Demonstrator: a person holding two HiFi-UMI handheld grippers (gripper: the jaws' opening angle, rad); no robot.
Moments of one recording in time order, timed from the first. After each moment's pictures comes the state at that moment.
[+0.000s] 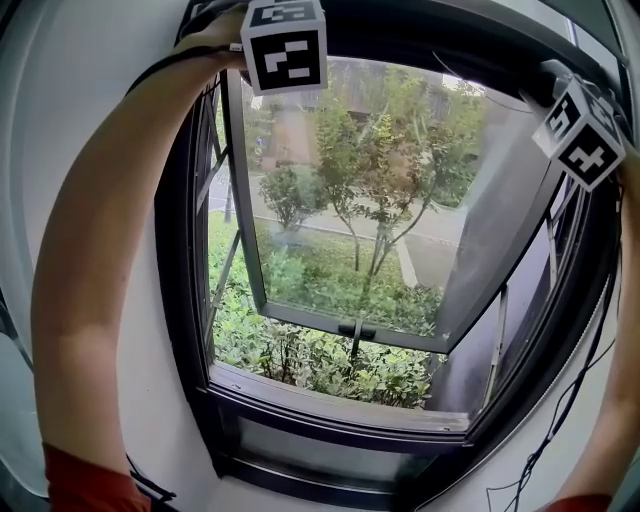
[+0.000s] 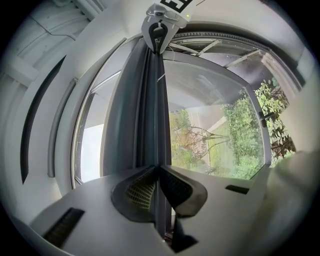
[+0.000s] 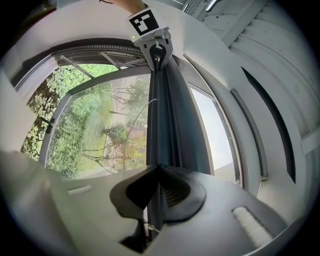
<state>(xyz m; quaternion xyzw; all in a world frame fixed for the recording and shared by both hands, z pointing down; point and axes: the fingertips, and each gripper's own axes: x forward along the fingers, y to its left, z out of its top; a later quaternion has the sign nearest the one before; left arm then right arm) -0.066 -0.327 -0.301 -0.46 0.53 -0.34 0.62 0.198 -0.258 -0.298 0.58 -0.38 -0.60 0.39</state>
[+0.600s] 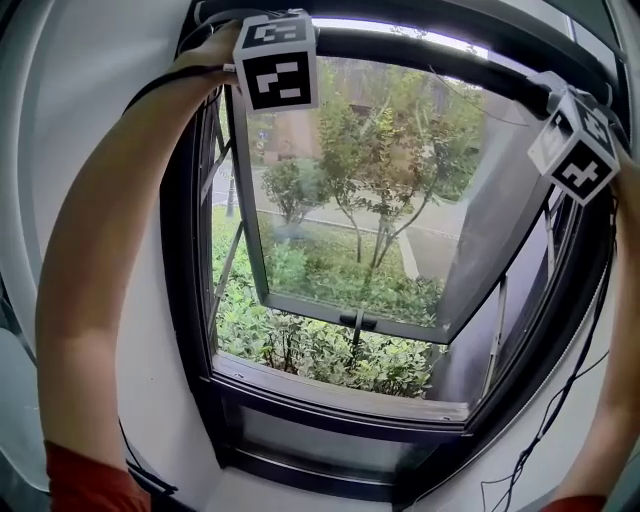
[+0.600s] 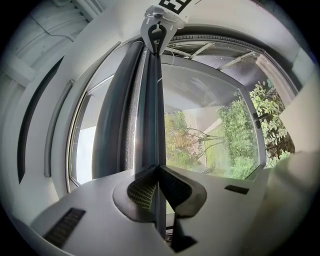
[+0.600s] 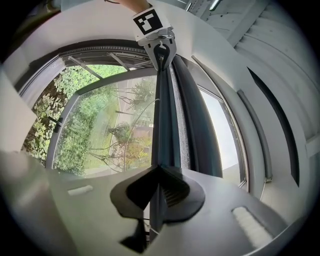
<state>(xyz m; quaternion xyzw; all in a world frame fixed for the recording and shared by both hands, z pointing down) -0.067 -0.326 -0.272 -0.47 0.52 -0.35 0.62 0.203 -0.262 -0.264 0.56 -0.40 -0.59 0.42</state>
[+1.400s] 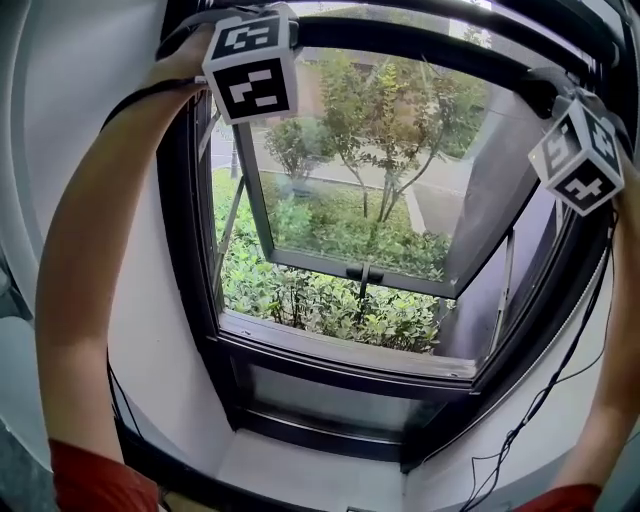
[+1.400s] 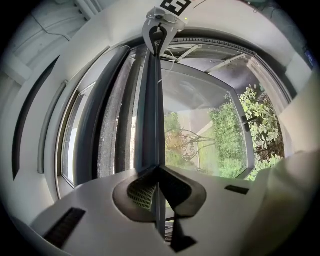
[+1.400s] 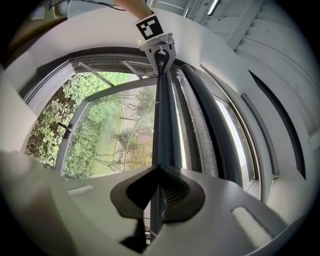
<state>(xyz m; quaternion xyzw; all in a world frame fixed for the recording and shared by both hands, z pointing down) -0.067 -0.328 -0.195 -0.50 0.50 -0.37 0.60 0.199 -0.257 -0.195 0.54 -0.43 -0.60 0.41</state>
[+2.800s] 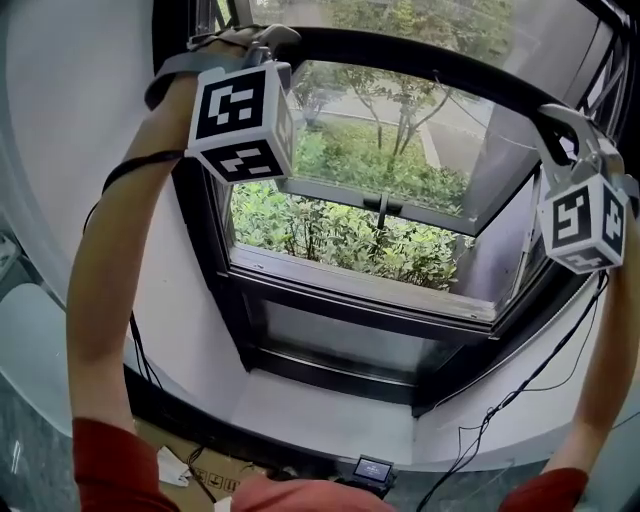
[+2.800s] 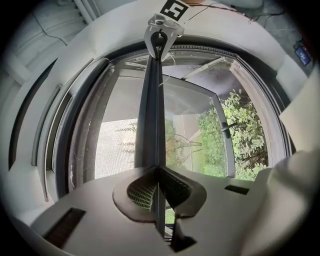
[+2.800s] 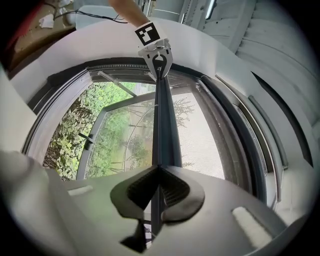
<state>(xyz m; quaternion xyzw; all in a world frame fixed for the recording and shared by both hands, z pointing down) -0.072 -0.319 -0.050 -0.52 0.48 -0.37 0.60 0.202 -0.253 -0.044 0.51 -0.48 -0.59 0.41</state>
